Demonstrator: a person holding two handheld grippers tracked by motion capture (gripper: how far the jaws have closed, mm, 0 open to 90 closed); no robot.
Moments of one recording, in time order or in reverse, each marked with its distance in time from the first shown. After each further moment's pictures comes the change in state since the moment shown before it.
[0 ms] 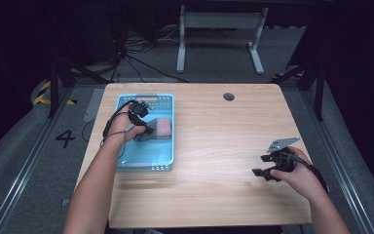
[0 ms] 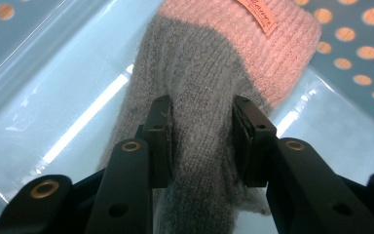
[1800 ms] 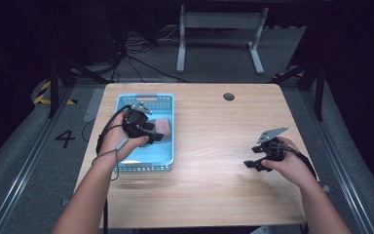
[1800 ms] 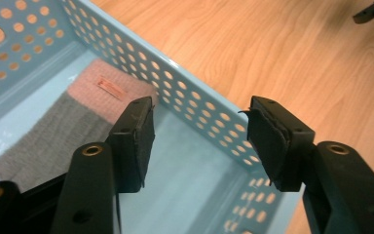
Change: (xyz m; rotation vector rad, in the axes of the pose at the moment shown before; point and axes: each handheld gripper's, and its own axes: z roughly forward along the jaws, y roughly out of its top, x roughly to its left) left arm -0.093 -0.021 -0.083 -0.275 -0.053 0.026; right arm -0.011 0.031 0.019 -0.006 0.040 -0.056
